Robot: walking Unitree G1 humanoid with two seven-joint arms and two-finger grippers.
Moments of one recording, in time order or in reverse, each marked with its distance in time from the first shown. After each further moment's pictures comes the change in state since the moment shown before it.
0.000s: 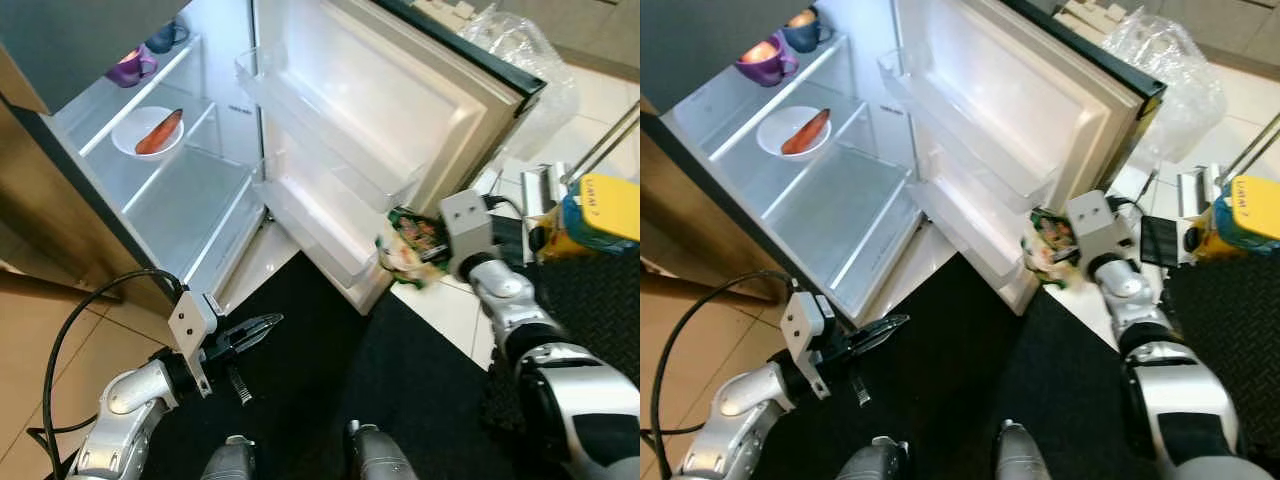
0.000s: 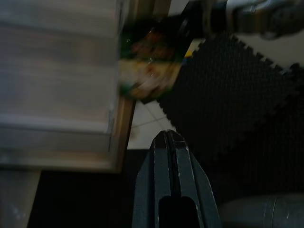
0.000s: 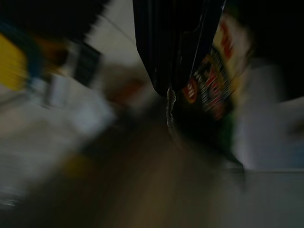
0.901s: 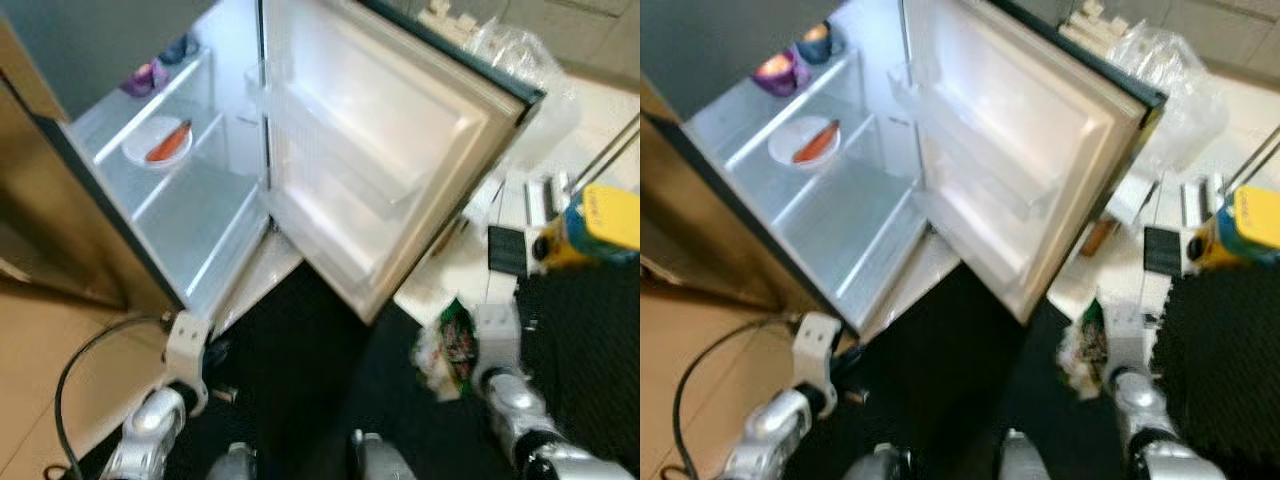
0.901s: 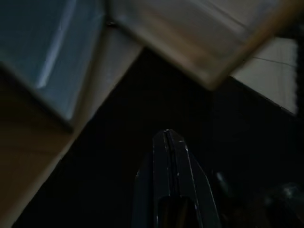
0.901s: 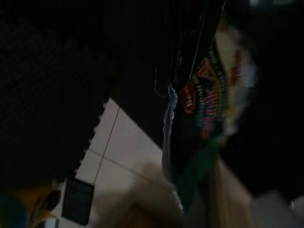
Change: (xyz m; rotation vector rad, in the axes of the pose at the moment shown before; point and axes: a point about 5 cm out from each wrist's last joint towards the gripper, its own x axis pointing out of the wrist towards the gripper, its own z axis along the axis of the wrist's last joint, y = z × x) left arm -0.018 0.022 -0.117 -0.355 0.378 0.773; right arm -0.110 0.066 -0.154 0.176 0.486 -0.024
